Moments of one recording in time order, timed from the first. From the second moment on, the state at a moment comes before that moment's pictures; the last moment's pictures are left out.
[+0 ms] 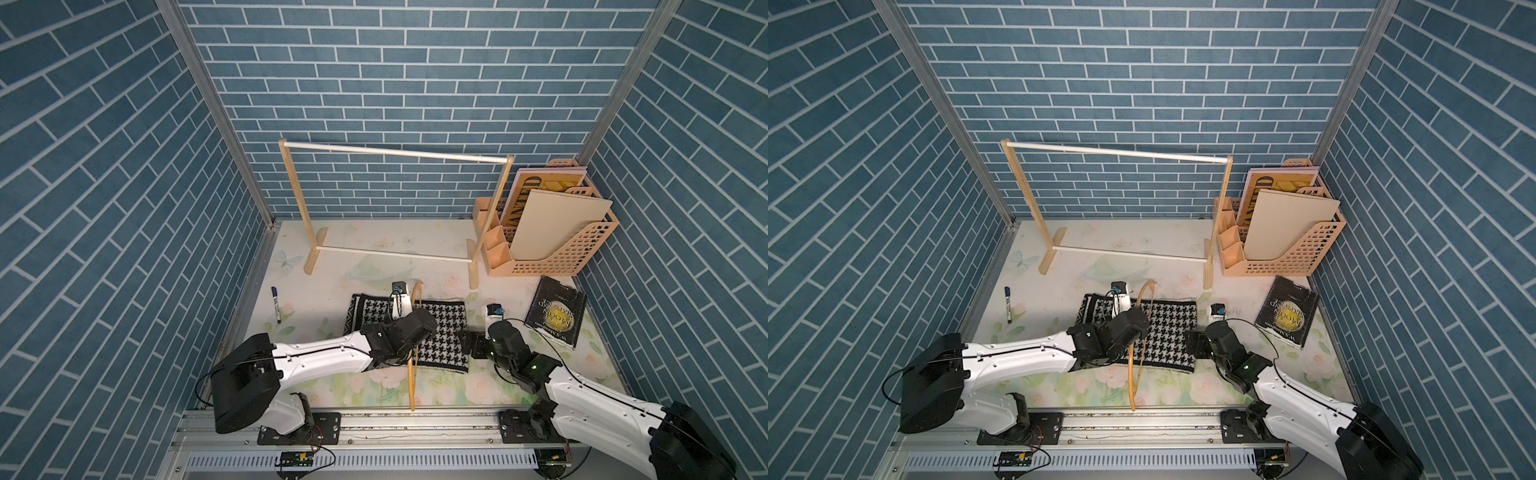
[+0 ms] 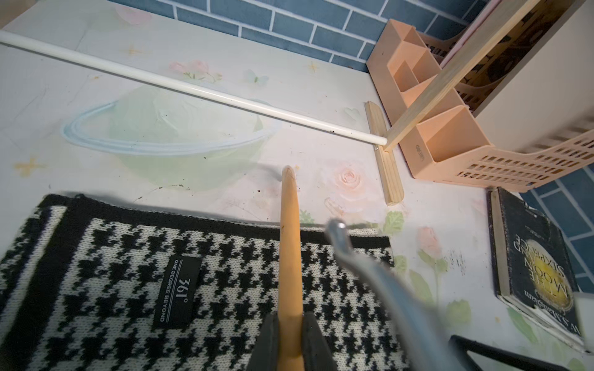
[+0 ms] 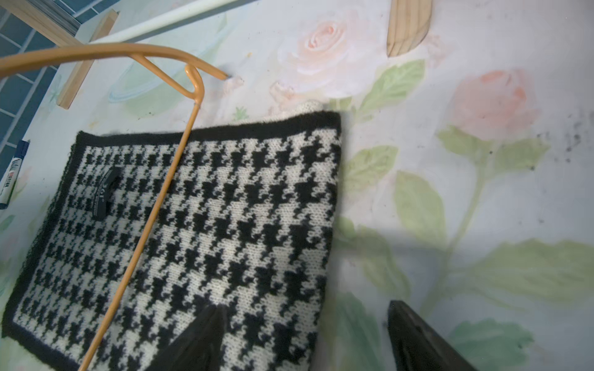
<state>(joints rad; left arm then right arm) -1.12 1.45 0.85 -0.14 -0.67 -0.91 0.74 0.91 0.22 -0.01 0.12 0.66</state>
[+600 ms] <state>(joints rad) -1.13 1.45 0.84 -0.11 -0.77 -0.92 0.74 1.04 0.16 0.19 0.01 0.73</state>
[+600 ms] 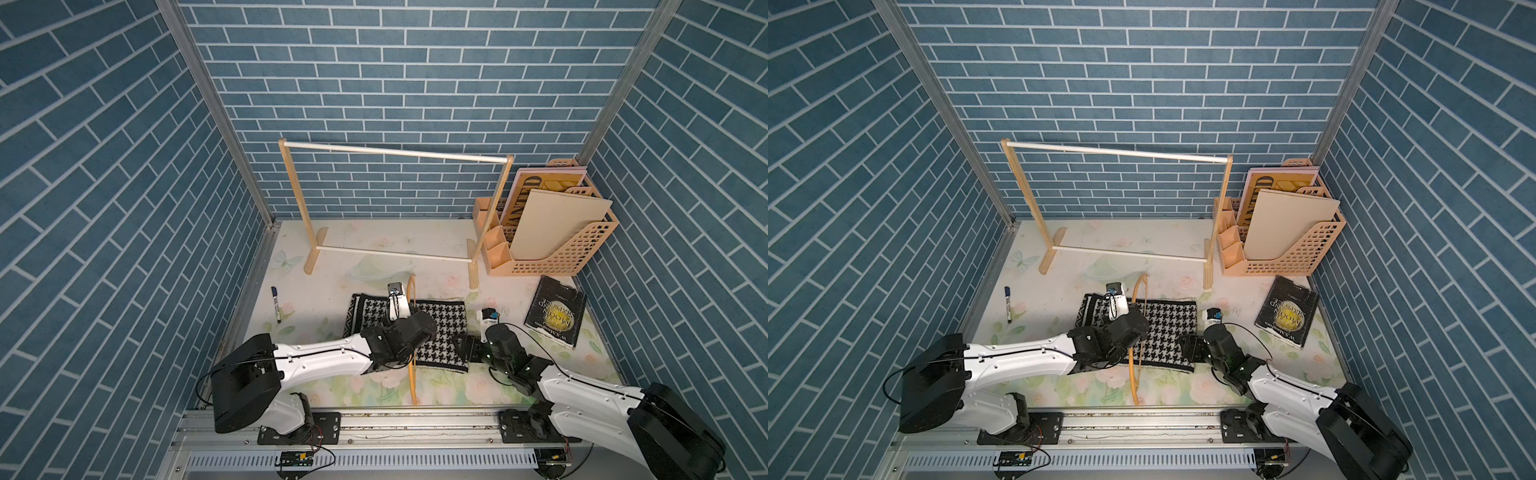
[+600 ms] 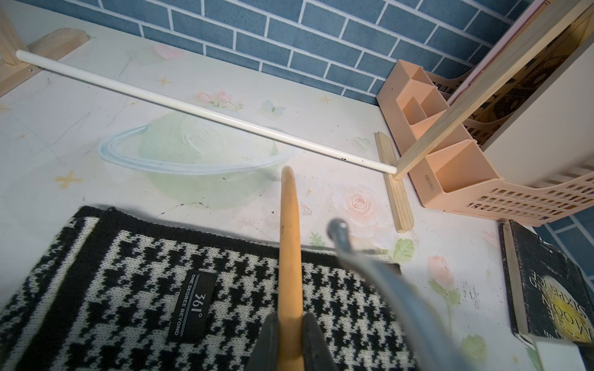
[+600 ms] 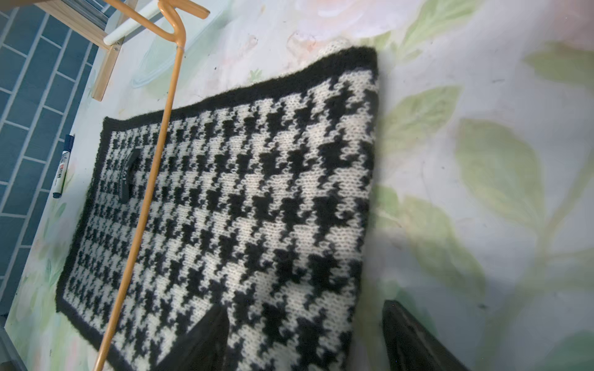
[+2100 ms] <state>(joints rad) -1.10 1.48 0.73 -0.05 -0.79 -0.96 0.93 1.32 0.32 0.59 0.00 0.47</state>
